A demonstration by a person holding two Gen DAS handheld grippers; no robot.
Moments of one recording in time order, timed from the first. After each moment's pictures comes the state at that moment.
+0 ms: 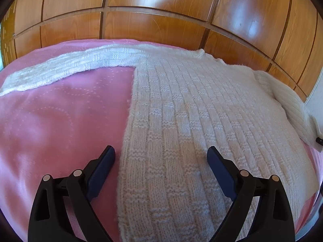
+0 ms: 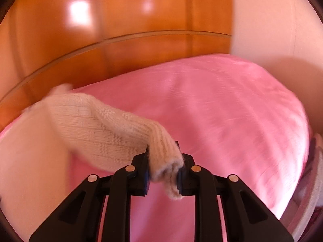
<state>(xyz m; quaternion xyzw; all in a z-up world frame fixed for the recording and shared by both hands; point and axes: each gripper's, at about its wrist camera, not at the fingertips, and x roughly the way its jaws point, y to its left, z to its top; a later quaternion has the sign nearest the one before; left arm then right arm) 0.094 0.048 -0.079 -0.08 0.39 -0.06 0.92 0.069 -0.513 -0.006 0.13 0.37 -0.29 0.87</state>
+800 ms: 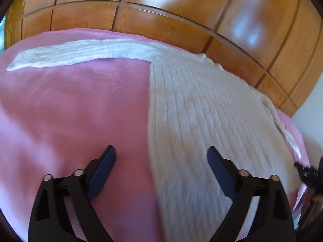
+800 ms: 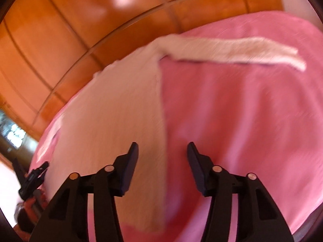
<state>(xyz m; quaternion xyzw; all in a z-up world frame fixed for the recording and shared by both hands) 0.044 0.083 -0.069 -0.13 0.40 -0.08 0.91 -0.002 -0.399 -0.029 0.27 0.42 0.05 0.86</state>
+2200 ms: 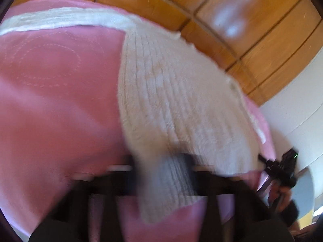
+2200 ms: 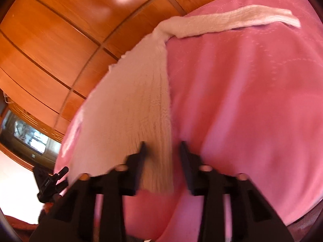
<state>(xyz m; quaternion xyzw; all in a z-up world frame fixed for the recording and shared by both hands) 0.028 0.078 -0.075 -0.21 0.46 -0.20 0.84 -0.017 -0.395 -0.040 0.33 0.44 0.09 0.83</state>
